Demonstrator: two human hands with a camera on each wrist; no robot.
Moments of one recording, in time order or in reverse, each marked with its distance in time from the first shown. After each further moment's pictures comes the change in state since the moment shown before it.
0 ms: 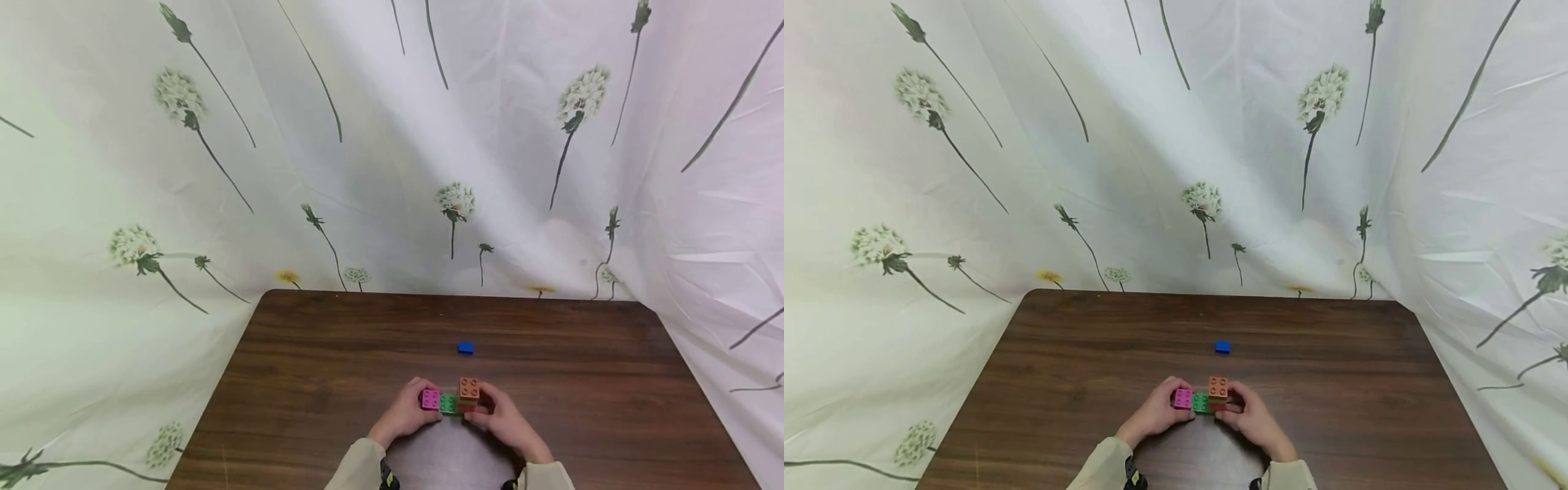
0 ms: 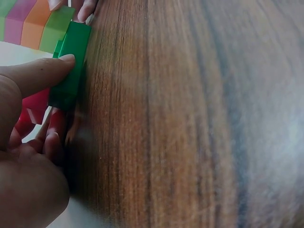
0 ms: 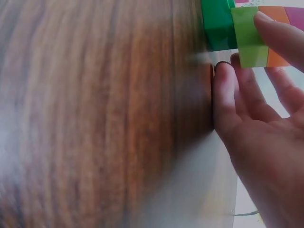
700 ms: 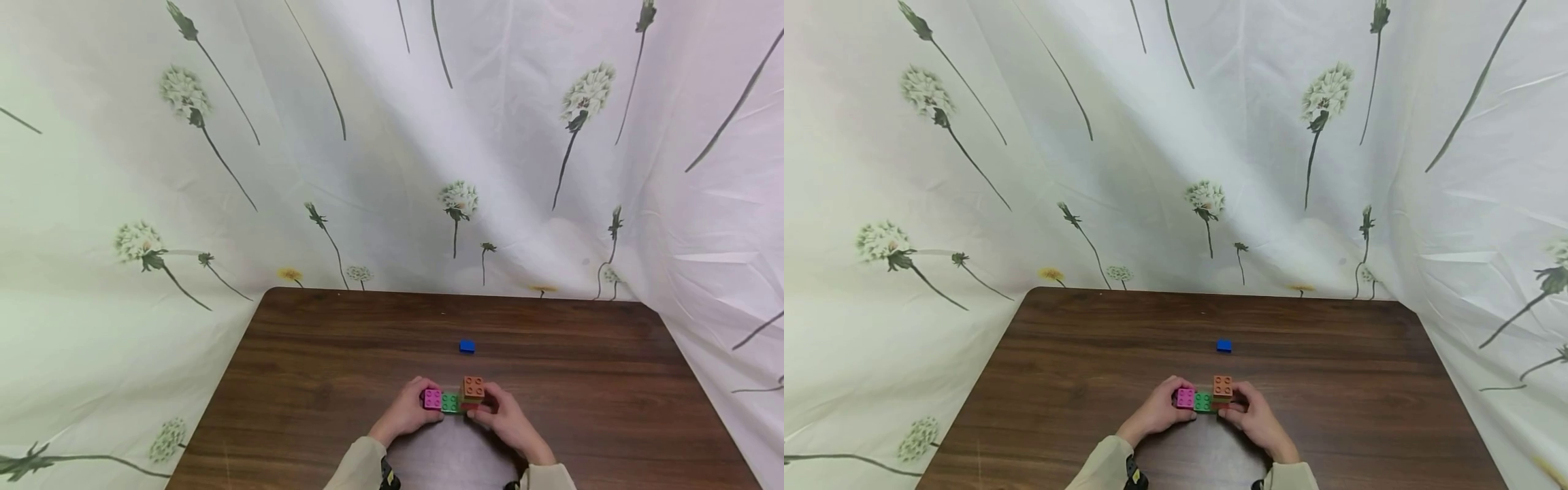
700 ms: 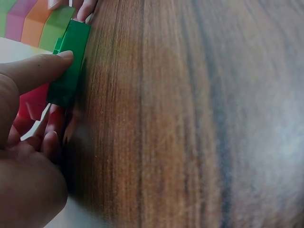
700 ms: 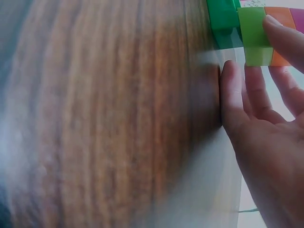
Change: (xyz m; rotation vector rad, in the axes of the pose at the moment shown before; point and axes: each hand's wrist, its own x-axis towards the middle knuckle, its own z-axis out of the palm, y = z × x) left_hand -0.003 -0.002 0.000 0.021 -0.002 0.019; right_hand -0.004 0.001 0.003 -0.002 0.082 0.014
